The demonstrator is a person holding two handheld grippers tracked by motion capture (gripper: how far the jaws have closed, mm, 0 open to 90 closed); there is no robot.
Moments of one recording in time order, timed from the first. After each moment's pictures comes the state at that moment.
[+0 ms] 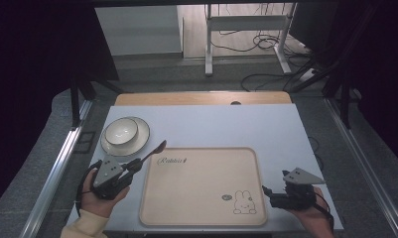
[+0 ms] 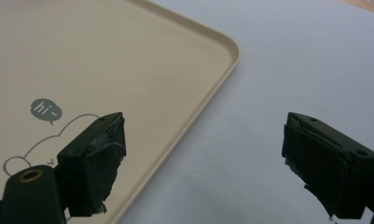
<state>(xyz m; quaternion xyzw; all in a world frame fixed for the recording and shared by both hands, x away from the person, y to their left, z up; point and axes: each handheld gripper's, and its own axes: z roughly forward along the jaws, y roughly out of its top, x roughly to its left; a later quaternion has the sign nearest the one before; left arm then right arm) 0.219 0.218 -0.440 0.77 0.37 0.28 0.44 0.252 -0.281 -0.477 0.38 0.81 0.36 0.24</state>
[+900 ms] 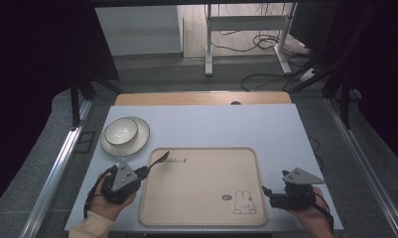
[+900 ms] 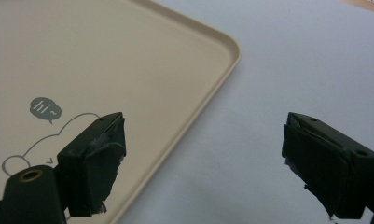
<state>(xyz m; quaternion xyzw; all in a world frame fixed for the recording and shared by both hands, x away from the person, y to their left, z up) 0.222 0.202 -0.462 0.82 0.33 0.29 0.36 0.252 -0.280 -0.478 0.38 0.82 0.36 0.24</state>
